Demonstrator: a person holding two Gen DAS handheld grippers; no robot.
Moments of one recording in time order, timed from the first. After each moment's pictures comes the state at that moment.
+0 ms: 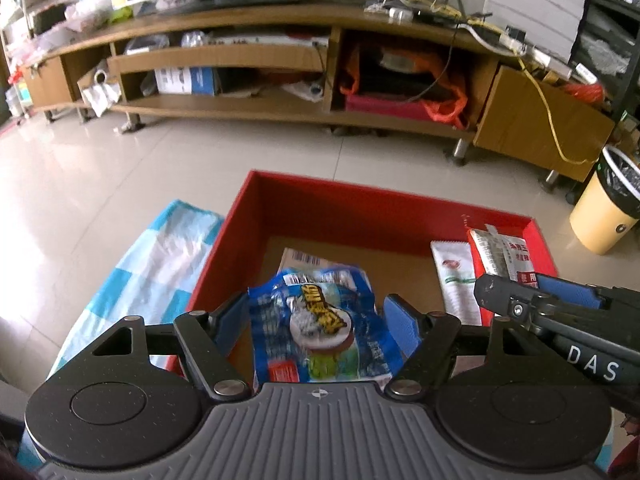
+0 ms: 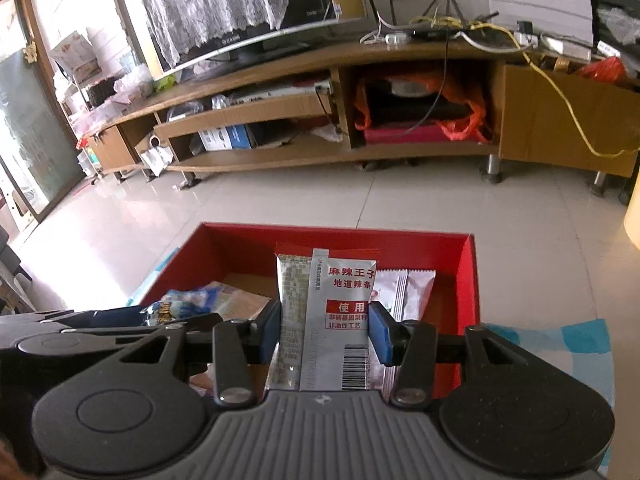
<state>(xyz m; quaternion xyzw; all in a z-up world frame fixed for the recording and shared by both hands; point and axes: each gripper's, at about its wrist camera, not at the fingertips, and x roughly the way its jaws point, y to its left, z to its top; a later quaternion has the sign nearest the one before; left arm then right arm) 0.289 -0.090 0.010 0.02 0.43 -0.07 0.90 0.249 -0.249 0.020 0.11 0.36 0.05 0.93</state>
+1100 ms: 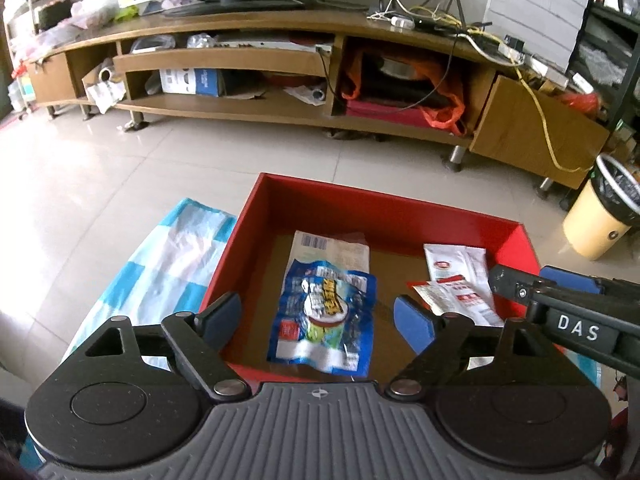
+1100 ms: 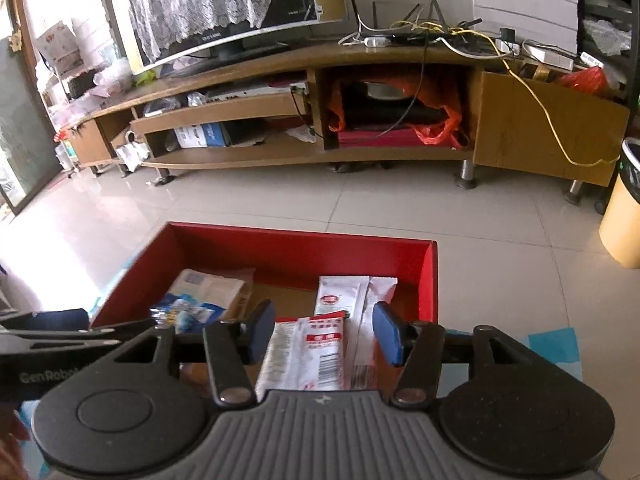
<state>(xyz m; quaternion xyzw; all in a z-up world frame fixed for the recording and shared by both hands) 0.268 -0.080 0.033 0.00 0.43 -0.08 0.90 0.244 -0.260 0.031 0.08 0.36 0.02 0.93</state>
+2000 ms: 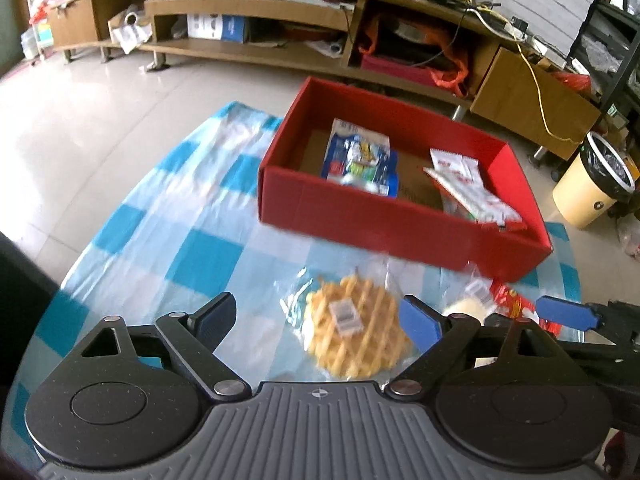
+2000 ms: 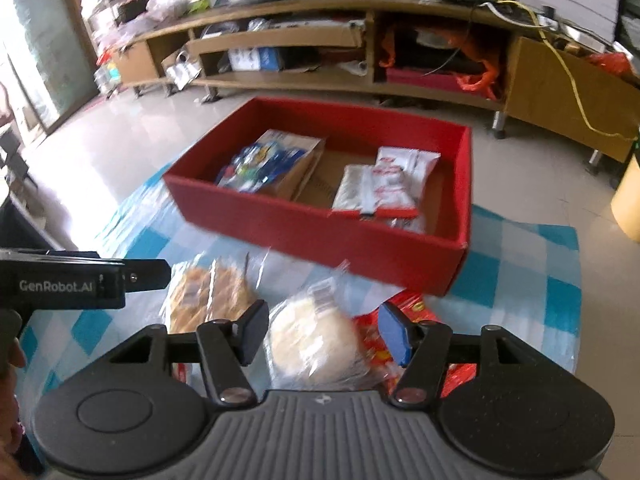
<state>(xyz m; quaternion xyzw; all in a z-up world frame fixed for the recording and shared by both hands) 0.163 -0.027 0.019 -0.03 0.48 -0.07 0.87 0.126 -0.211 0.013 0.03 0.44 0.08 0.90</state>
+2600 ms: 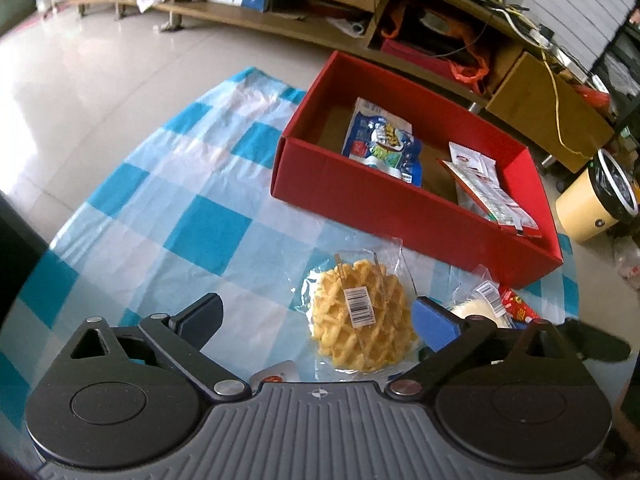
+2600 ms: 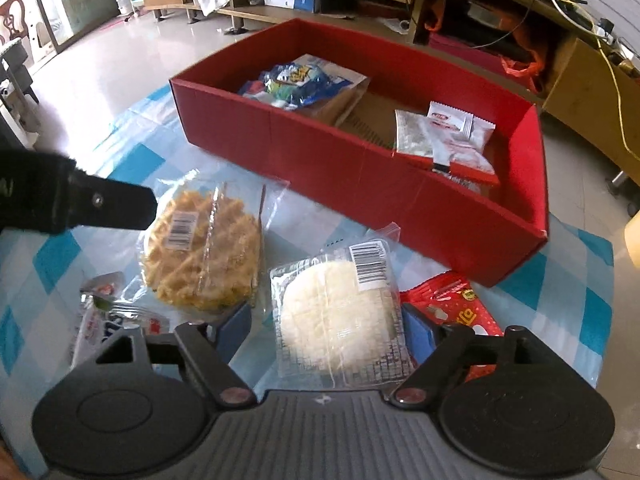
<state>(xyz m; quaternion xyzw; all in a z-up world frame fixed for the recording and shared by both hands) 0.178 -0.015 0.004 -0.09 0.51 -0.06 0.85 0.151 -0.175 -0.036 -0.06 0.49 0.10 0.86</state>
